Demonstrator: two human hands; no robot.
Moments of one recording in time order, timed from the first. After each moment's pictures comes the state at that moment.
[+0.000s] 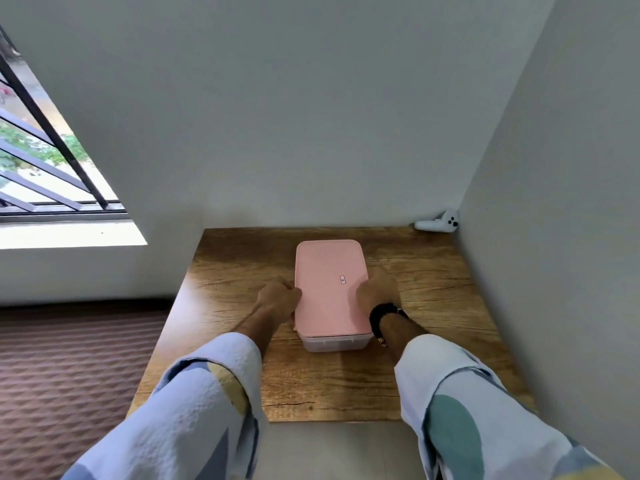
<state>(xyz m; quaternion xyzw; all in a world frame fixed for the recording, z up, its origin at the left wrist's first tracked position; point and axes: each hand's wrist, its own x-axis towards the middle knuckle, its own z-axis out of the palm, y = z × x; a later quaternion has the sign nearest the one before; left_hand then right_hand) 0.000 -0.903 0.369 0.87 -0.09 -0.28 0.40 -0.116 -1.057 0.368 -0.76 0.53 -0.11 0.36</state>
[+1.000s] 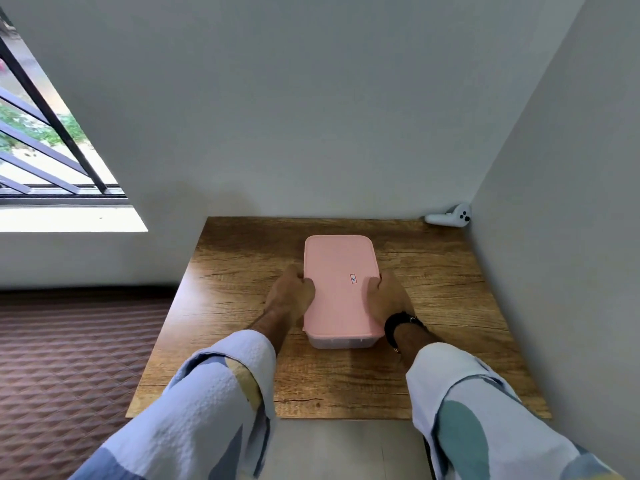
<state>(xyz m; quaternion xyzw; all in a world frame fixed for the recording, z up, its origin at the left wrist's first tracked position) -0.002 -0.908 0.357 0.88 -0.17 -0.23 0.39 -0.118 -1.060 0.339 -0.81 0.48 -0.09 0.34</state>
